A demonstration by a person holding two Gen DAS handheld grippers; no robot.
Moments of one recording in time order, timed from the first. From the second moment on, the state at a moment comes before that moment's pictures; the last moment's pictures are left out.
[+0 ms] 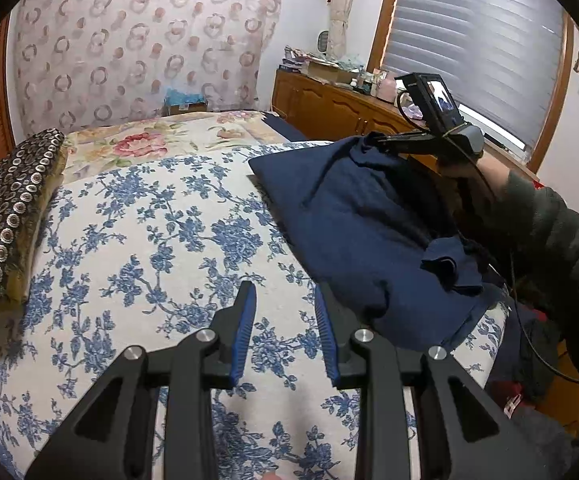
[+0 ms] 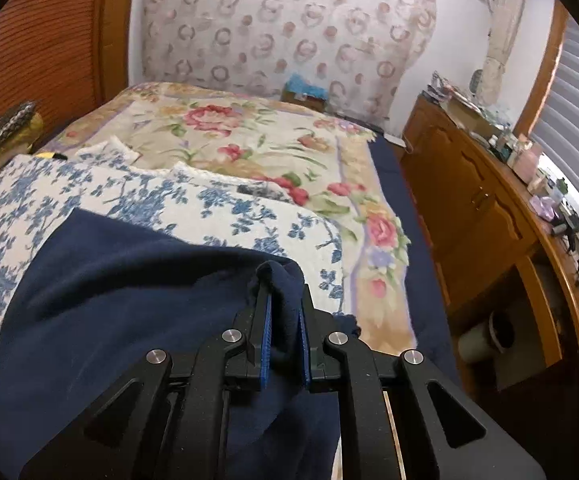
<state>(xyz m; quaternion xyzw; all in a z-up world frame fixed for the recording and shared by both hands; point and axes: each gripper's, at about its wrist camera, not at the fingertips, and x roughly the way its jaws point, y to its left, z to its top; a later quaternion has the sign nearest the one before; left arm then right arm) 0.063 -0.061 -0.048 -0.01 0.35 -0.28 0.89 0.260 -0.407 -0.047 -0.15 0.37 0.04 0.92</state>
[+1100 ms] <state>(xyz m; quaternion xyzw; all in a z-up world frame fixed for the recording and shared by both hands) 0.052 -0.113 -0.082 0.01 0.40 -0.31 0.86 0.068 -0.355 -0.077 -0.11 0.40 0.18 0.89</state>
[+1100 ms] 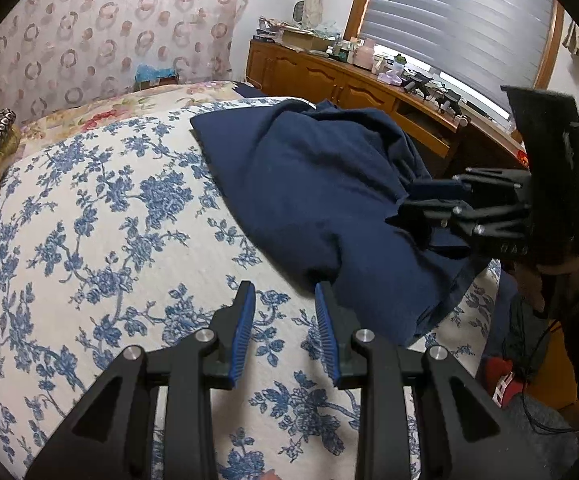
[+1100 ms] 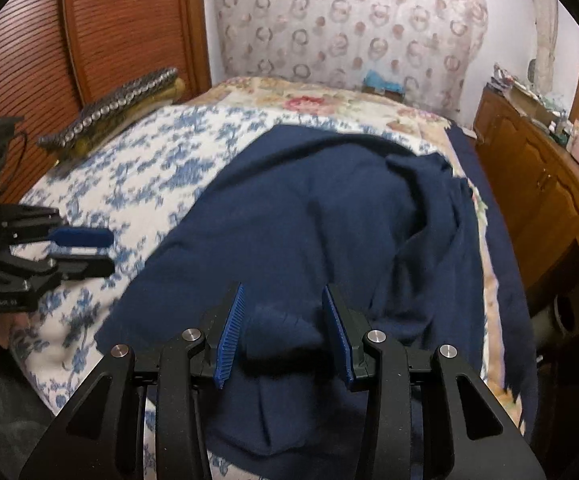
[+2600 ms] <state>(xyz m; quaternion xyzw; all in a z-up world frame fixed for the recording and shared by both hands) 0.036 -0.157 -0.095 0.02 0.44 -0.38 0.81 0.024 -0.471 -0.074 -0.05 0.41 0.10 0.91</state>
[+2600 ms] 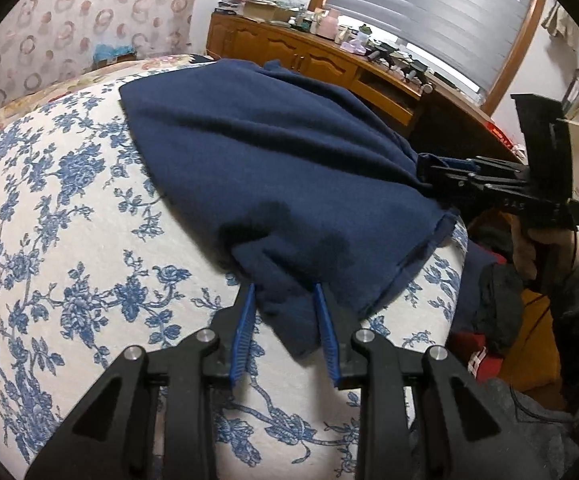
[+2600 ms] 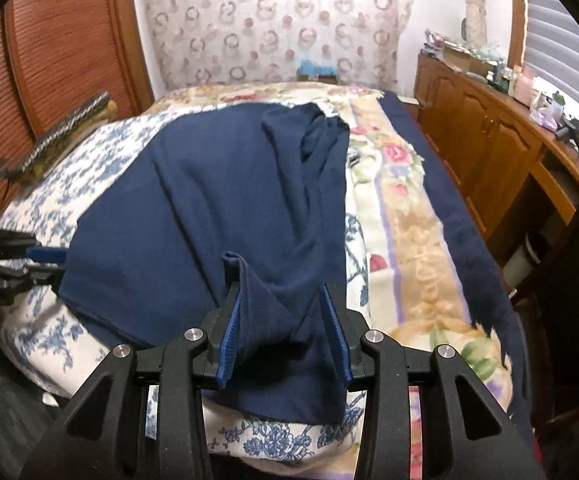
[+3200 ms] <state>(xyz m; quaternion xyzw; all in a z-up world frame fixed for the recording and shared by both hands) 0.018 -0.147 -0.078 0.01 0.42 -0.38 0.83 0.002 -0.503 -0.036 -0.08 0.40 0.07 0.91</state>
